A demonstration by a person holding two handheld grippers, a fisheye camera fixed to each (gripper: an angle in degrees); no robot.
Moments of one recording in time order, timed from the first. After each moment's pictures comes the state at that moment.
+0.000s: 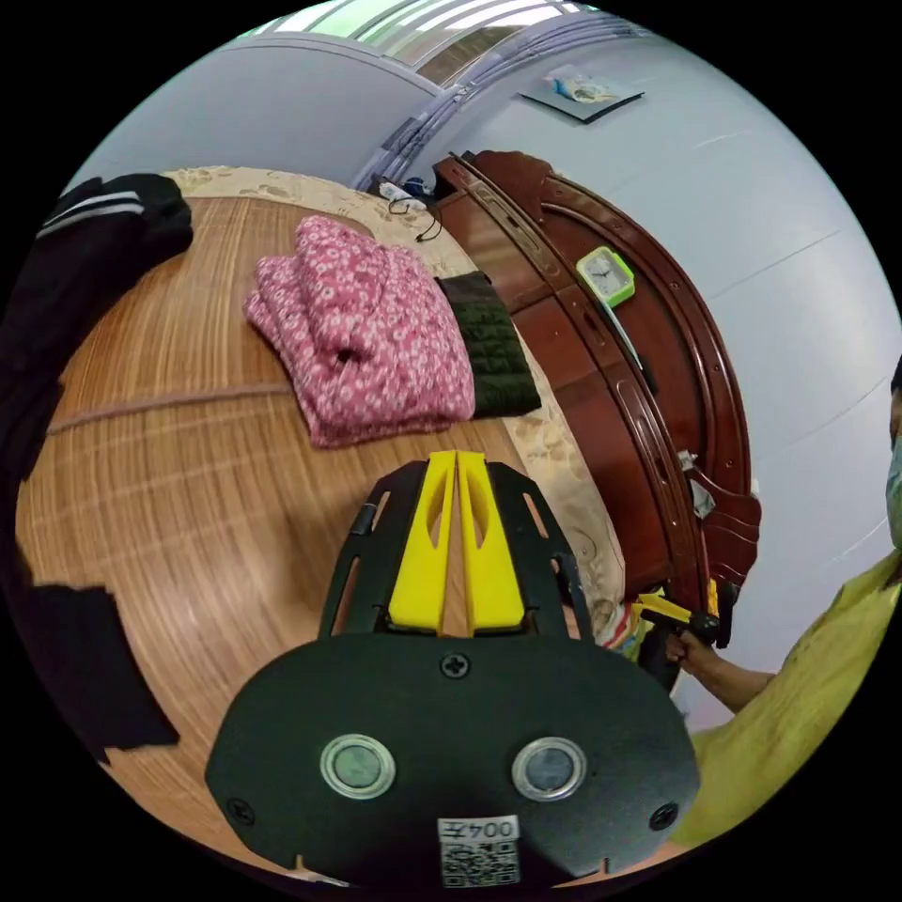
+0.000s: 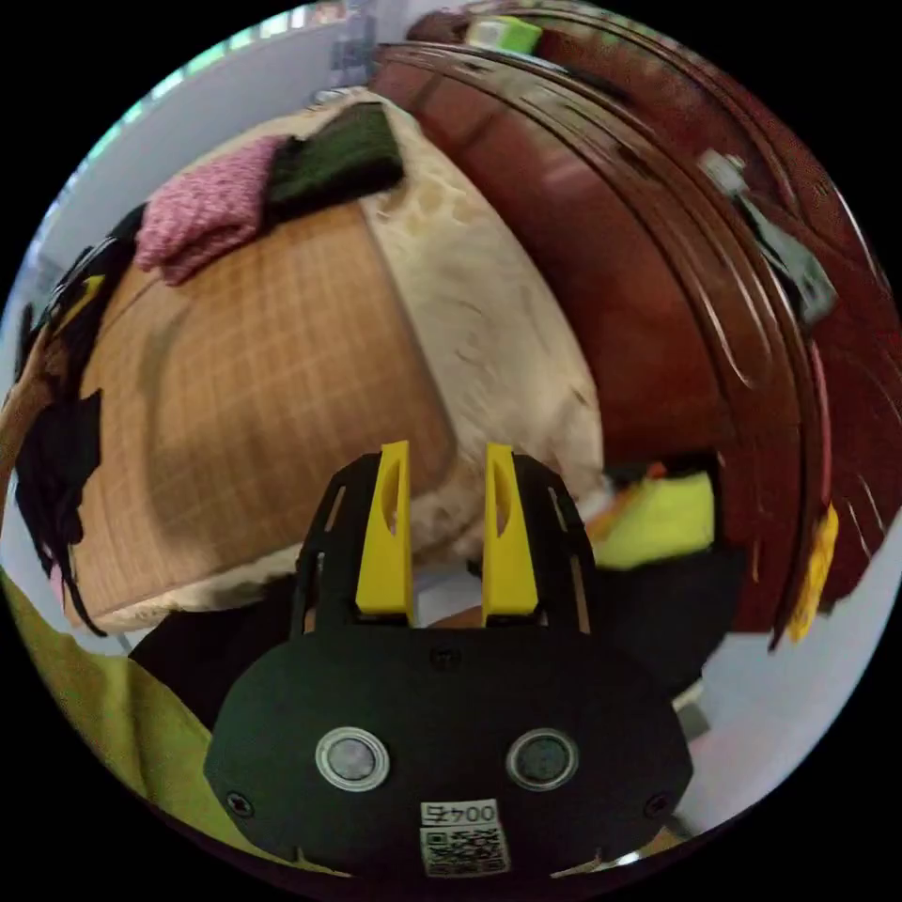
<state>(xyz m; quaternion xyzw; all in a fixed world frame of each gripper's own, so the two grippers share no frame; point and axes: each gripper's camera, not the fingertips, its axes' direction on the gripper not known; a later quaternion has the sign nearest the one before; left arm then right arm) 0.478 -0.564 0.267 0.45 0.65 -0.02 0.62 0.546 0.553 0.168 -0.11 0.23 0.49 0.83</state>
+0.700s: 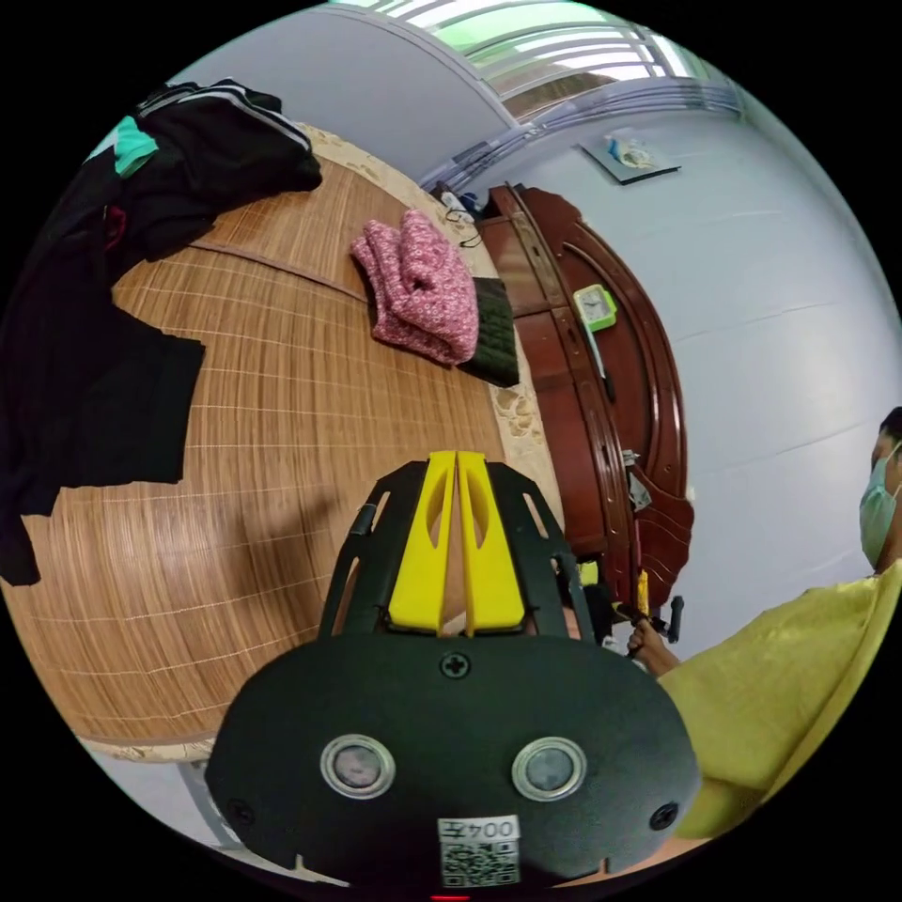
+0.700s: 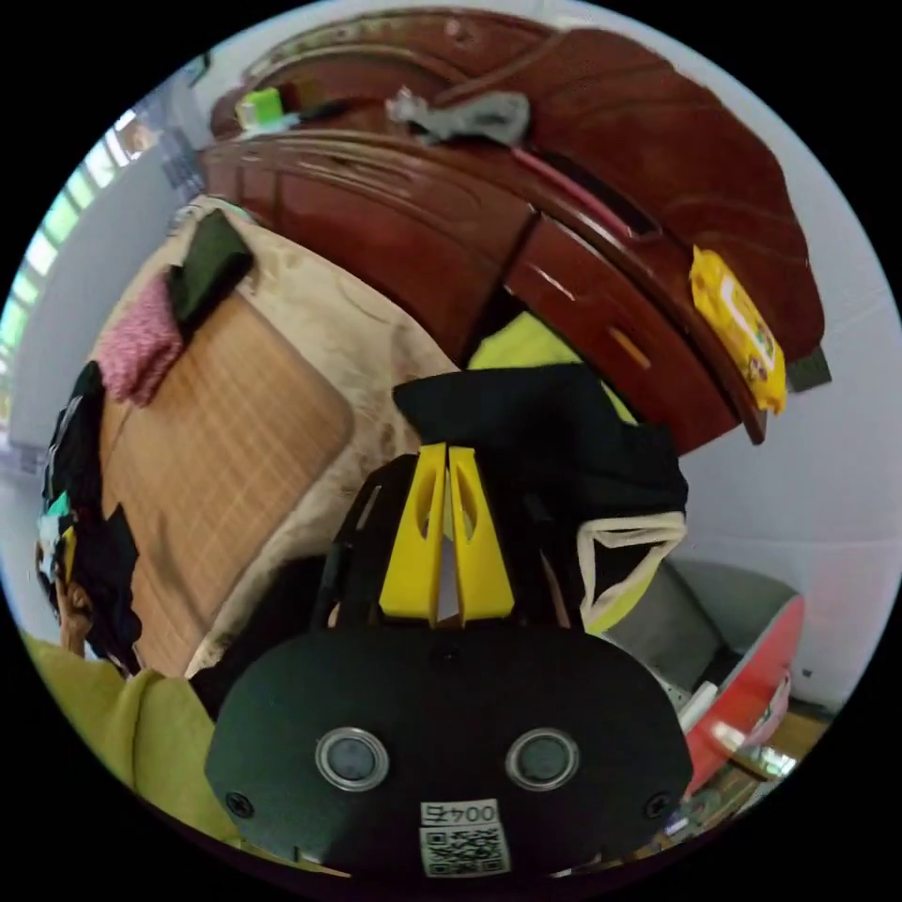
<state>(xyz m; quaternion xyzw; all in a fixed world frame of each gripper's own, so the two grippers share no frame) 0.356 -0.370 0.365 0.43 0.72 -0.05 0.54 0.381 0.576 -0.032 0.02 0.21 0.59 0.78</state>
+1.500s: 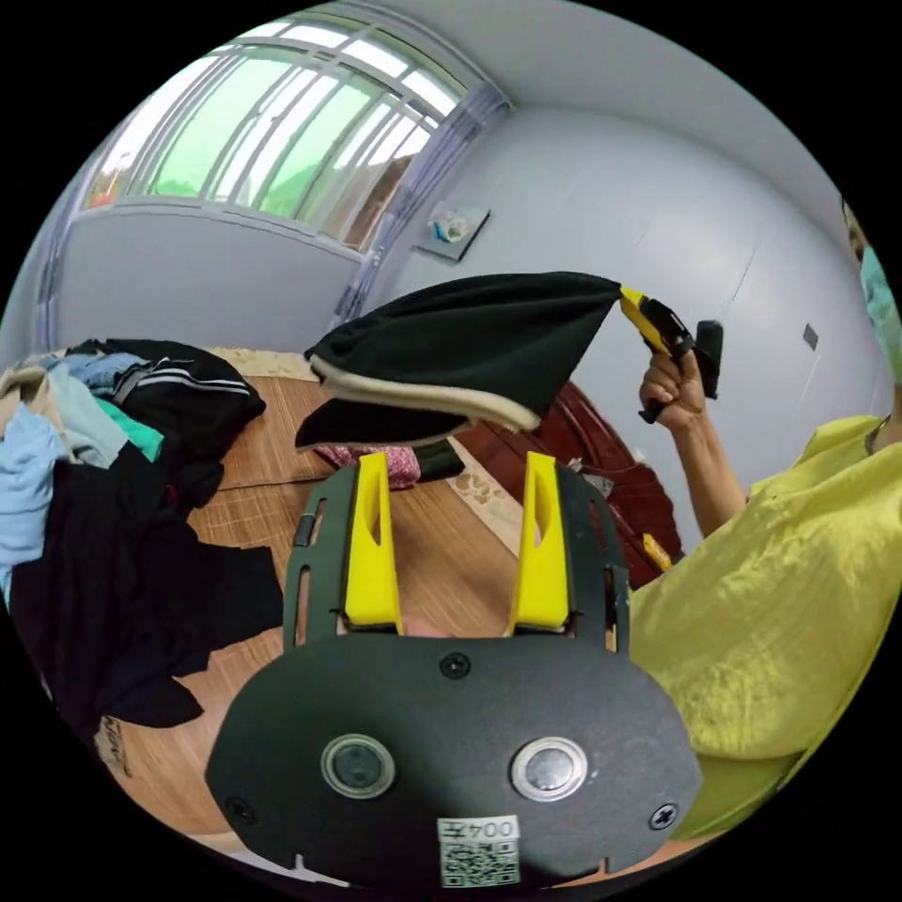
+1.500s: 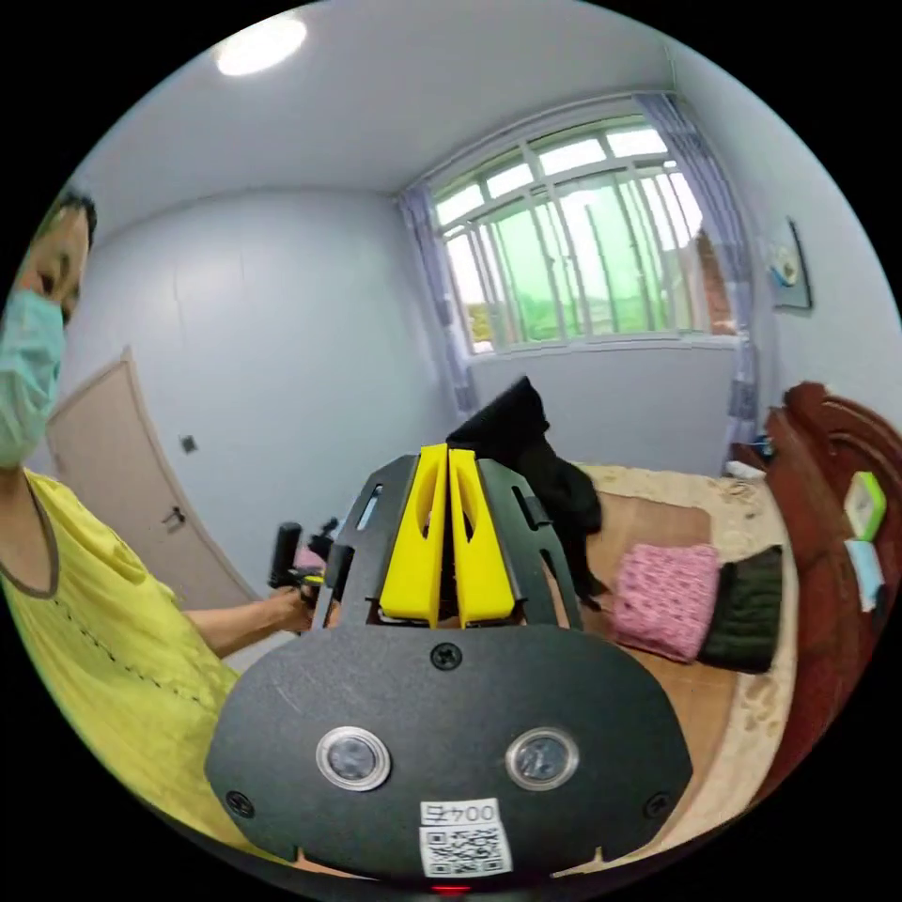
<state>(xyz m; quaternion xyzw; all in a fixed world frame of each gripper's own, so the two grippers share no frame) 0.056 -0.143 0.450 0.64 0.60 -0.07 0.47 0.107 0.036 -0.189 0.42 -0.12 -0.02 0.90</state>
